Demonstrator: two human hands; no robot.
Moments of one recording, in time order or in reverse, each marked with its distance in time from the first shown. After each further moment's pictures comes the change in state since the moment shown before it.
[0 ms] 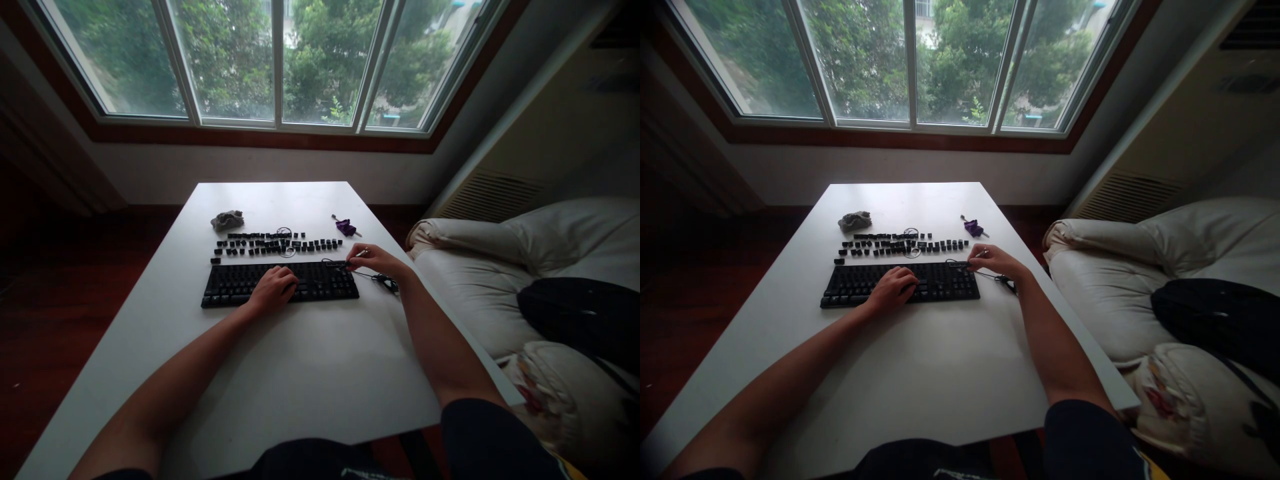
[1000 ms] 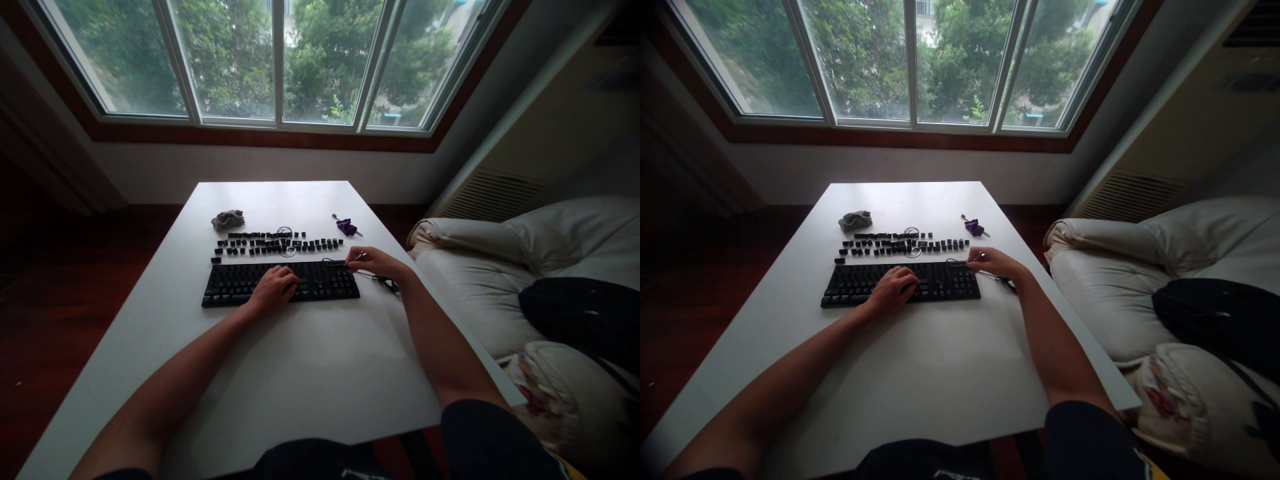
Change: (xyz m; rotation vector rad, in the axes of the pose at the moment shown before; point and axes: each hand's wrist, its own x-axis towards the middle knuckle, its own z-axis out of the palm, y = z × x) left_hand 0.001 0.001 -0.001 -0.012 -0.005 -0.018; right_hand -0.001 -0.001 0.003 -0.133 -0.079 0.003
